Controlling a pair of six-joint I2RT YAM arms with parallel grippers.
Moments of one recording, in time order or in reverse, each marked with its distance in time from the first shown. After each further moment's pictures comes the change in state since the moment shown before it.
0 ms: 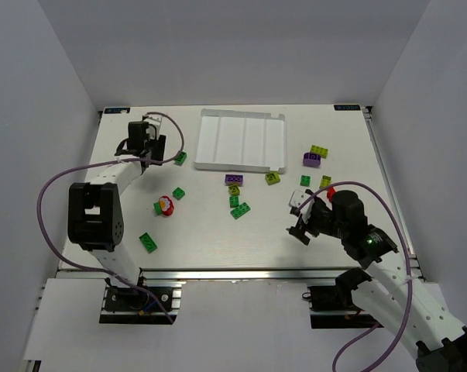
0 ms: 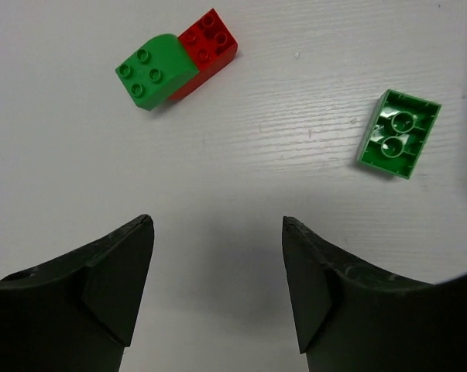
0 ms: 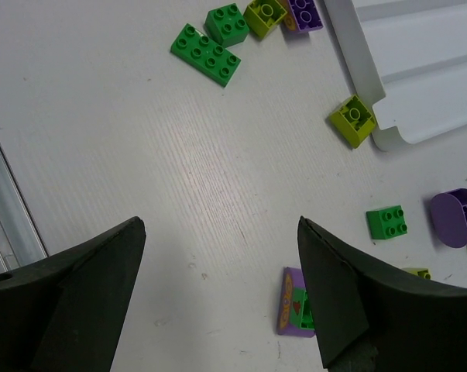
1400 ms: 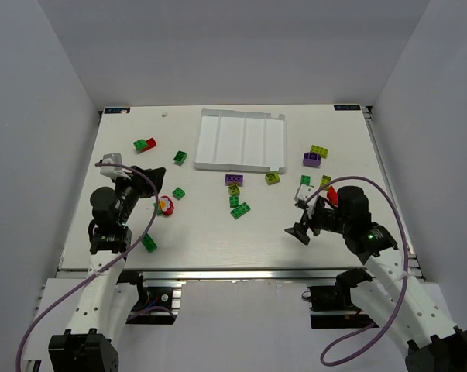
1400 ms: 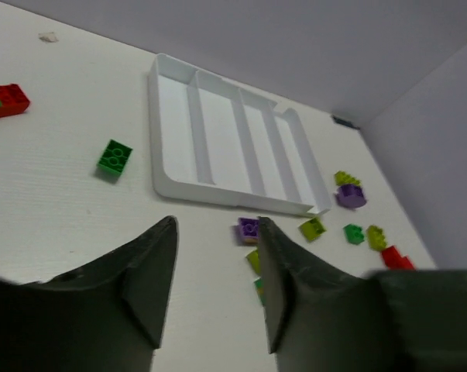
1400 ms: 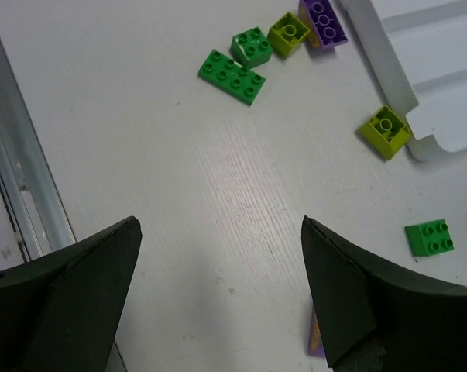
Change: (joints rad) left arm 0.071 -1.029 -0.733 0.402 0.511 -0.645; right arm -0.138 0.040 -0.001 0.035 -0.214 0.081
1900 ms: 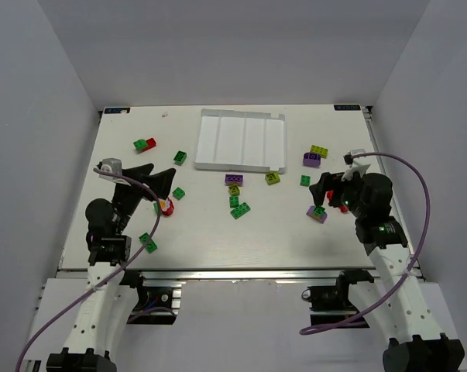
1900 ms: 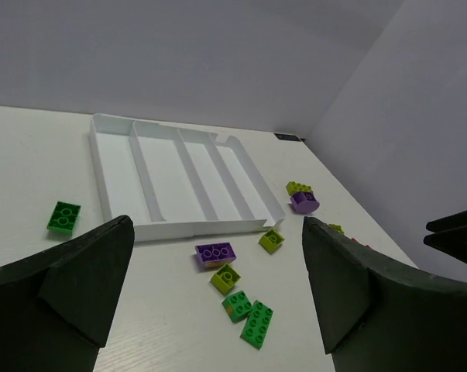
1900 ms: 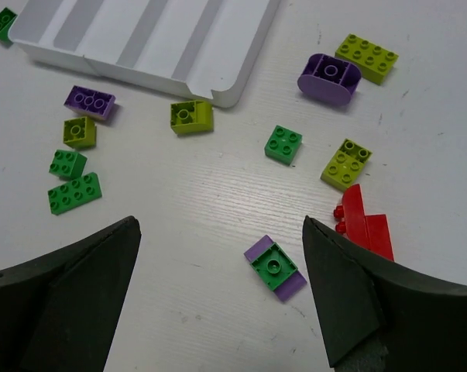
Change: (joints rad) left arm -0.042 -0.122 -0.005 0.103 0.082 0.009; right arm -0.252 0.033 0.095 0.116 0.389 0.595
